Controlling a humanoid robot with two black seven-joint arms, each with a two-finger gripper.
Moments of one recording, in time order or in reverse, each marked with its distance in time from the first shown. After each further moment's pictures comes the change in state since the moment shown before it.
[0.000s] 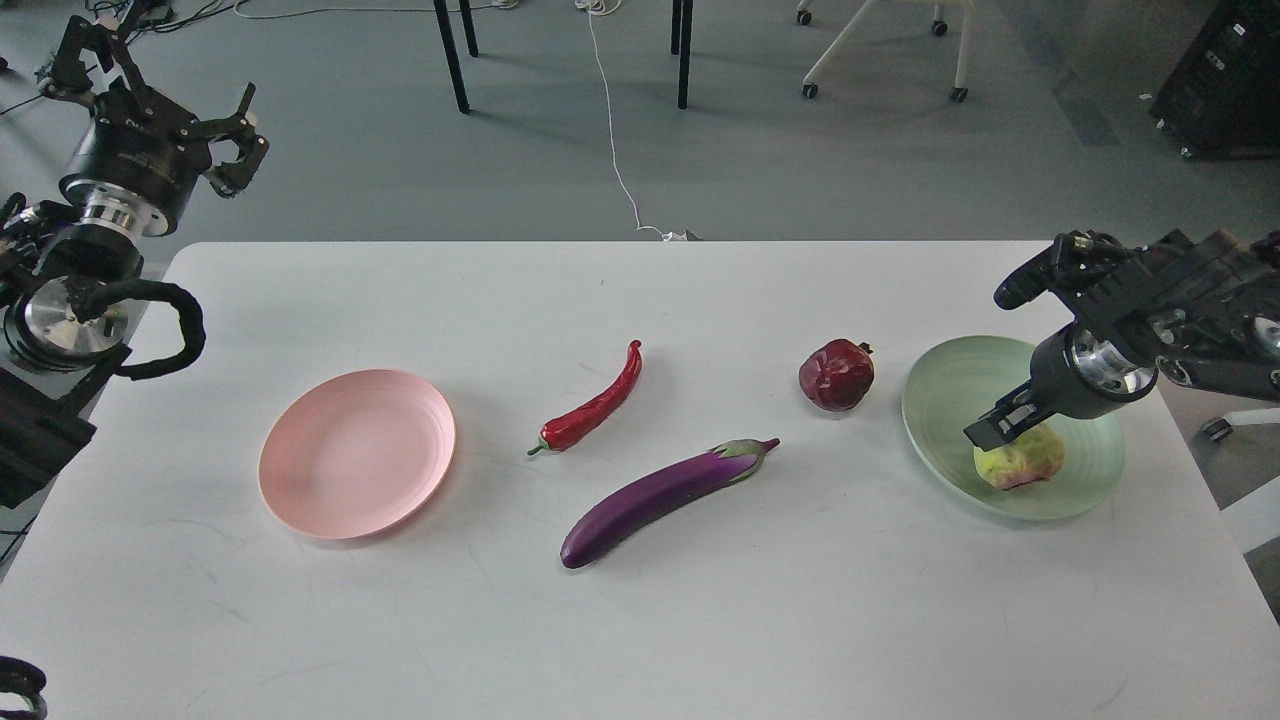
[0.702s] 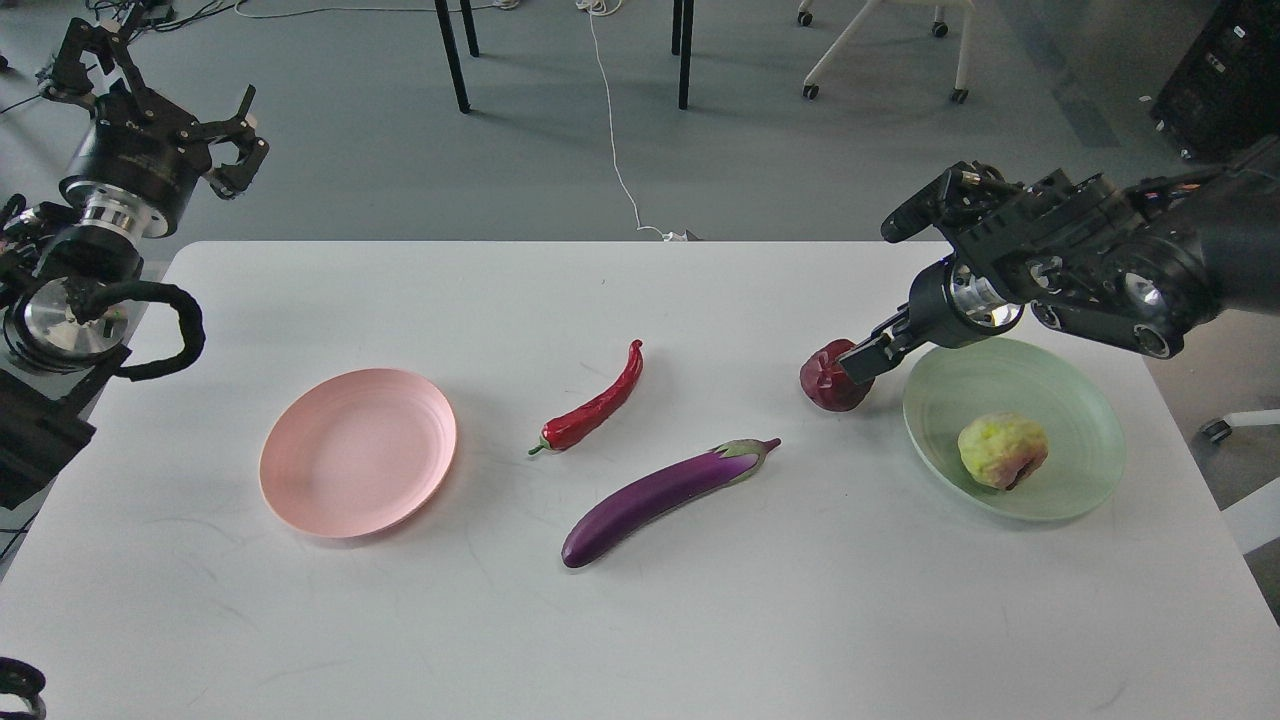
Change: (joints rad) left arm 0.003 -0.001 0.003 0.000 0.000 -0.001 0.001; right arm -0.079 0.234 0.185 -0.239 0.015 -0.016 0.001
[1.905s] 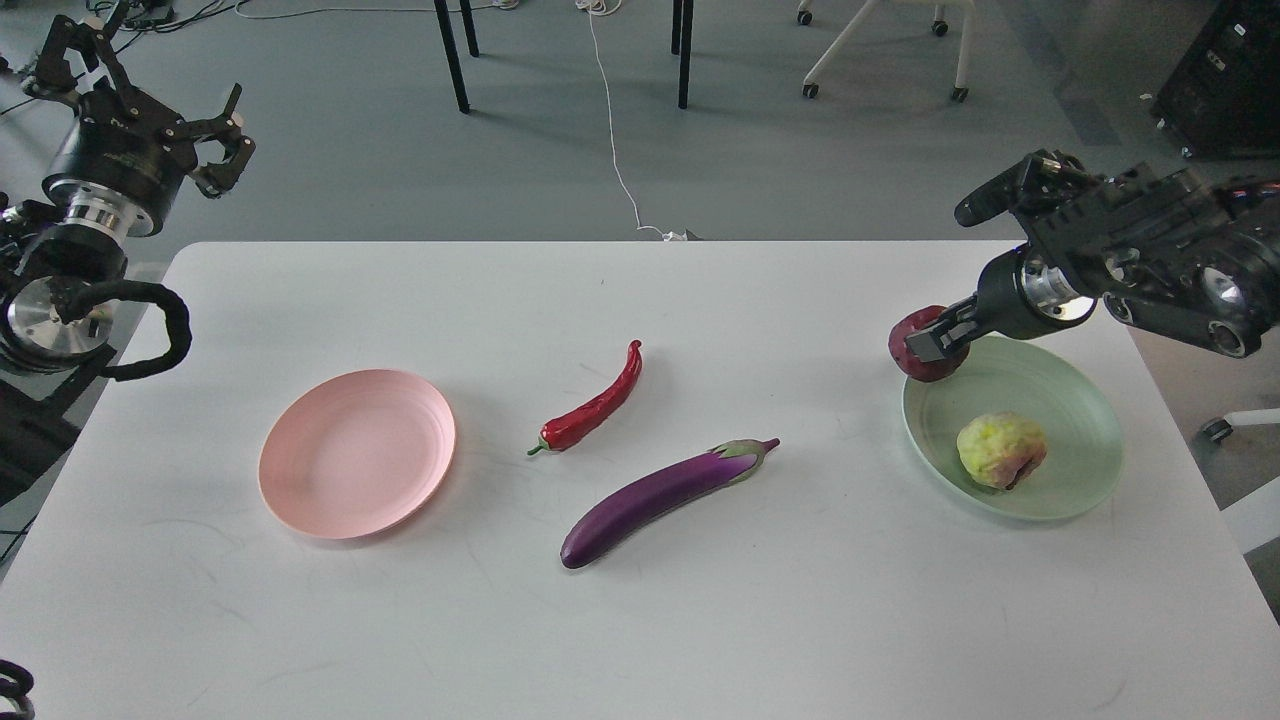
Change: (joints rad) left arm 0.000 0.026 0.000 0.000 0.002 0.001 0.001; right arm 0.034 -0.247 -0.018 0.091 -0.025 0.008 -0.001
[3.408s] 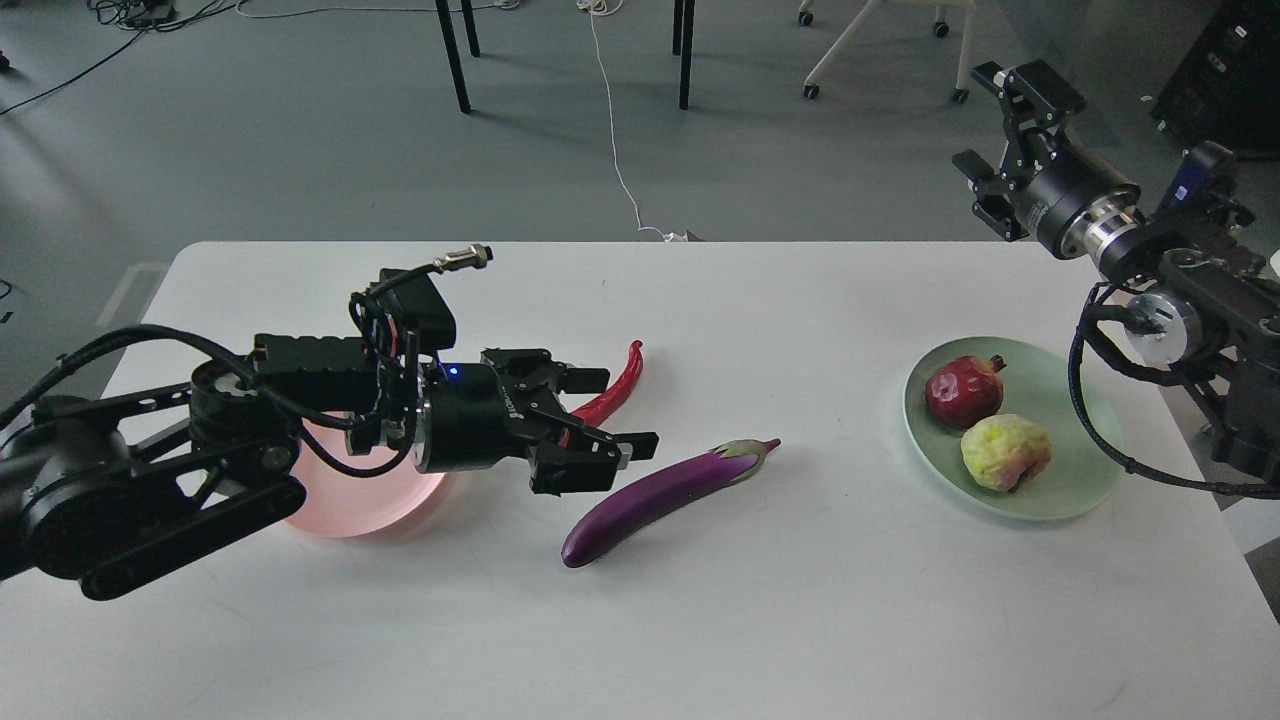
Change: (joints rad) left arm 0.010 -0.032 0.332 -0.802 2.165 0.114 0.021; right arm -0.673 -0.017 1.432 -0.282 0.800 -0.040 0.004
